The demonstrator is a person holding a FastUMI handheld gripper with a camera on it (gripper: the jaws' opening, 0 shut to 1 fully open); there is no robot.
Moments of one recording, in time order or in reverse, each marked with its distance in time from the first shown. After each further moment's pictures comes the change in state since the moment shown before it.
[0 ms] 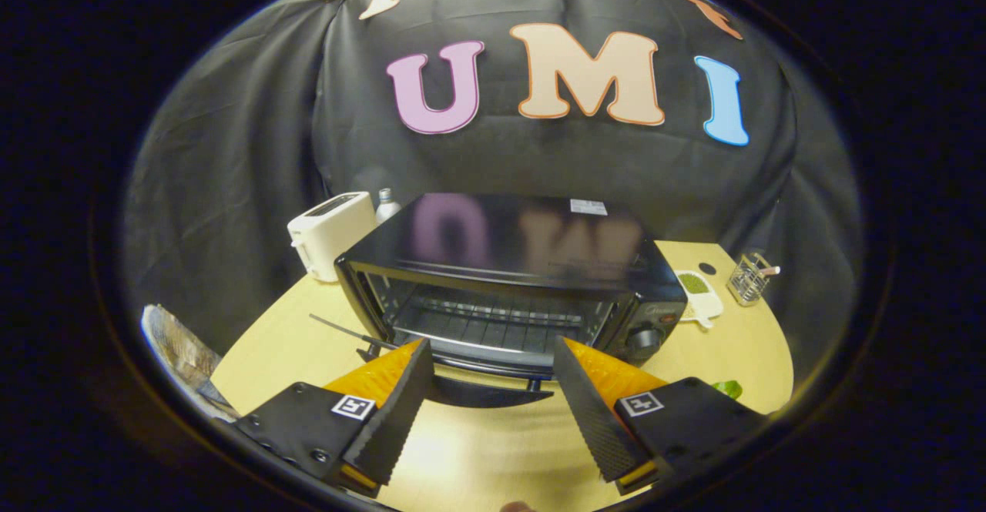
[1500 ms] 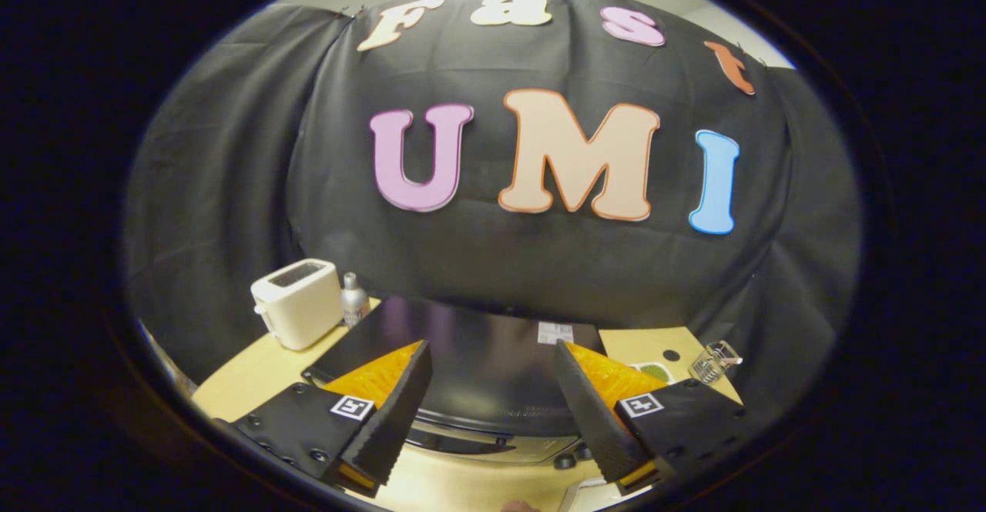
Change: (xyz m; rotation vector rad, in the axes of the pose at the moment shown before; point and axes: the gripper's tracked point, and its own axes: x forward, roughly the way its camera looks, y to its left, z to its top) arm 0.035 -0.020 0.137 -0.093 -0.208 -0.121
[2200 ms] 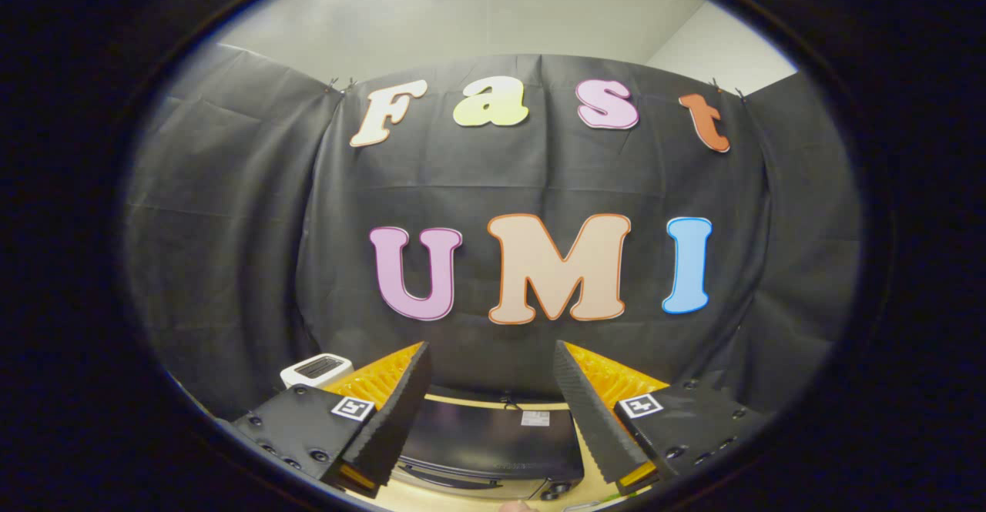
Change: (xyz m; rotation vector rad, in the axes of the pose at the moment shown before) arm -0.091 -0.029 0.169 0.097 -0.327 -0.008
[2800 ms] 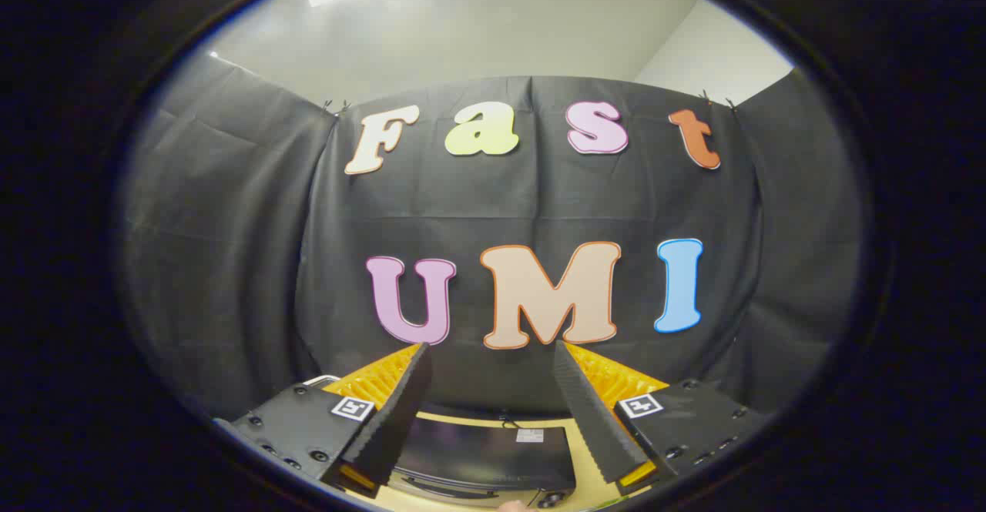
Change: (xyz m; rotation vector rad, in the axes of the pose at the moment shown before) arm -0.012 -0.010 0.051 0.026 -0.091 -0.010
